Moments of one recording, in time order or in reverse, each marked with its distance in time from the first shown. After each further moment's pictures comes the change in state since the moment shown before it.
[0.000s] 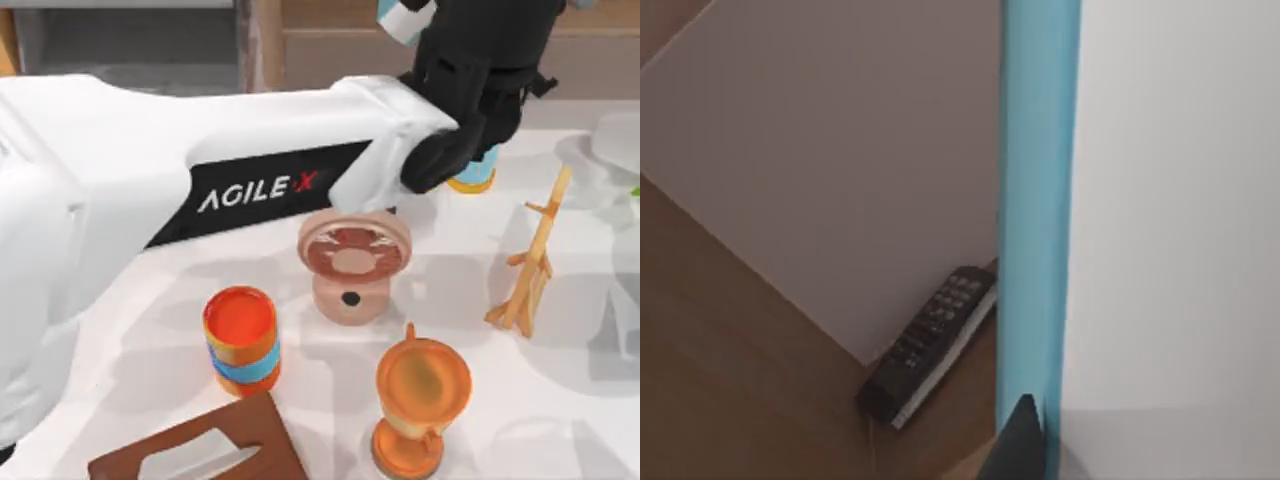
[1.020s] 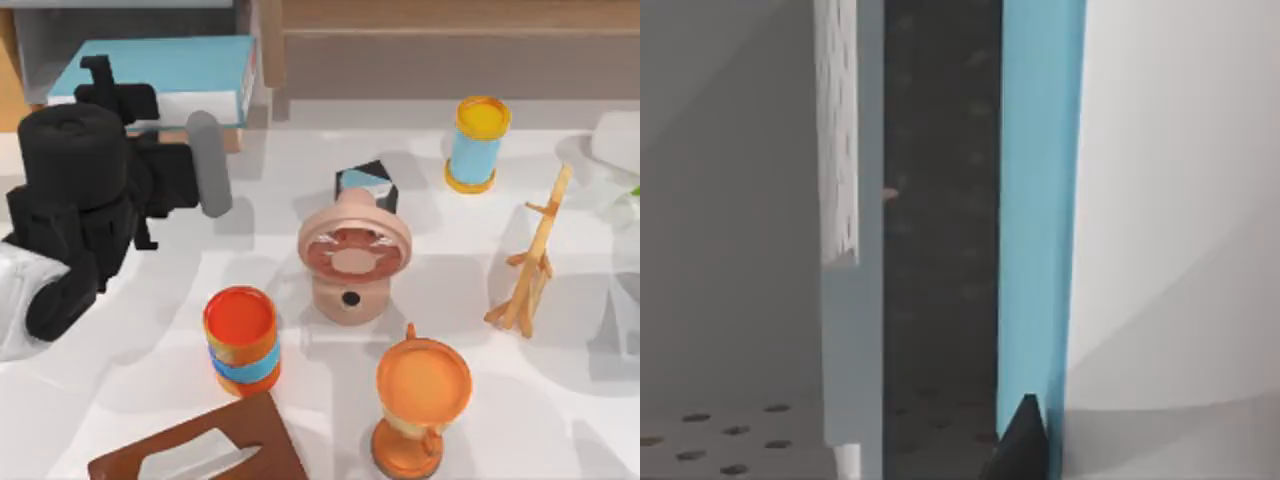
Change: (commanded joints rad) left arm 0.495 -0.535 -1.027 0.337 0.399 0.824; right arm 0.000 0.000 0.000 0.000 0.000 0.000
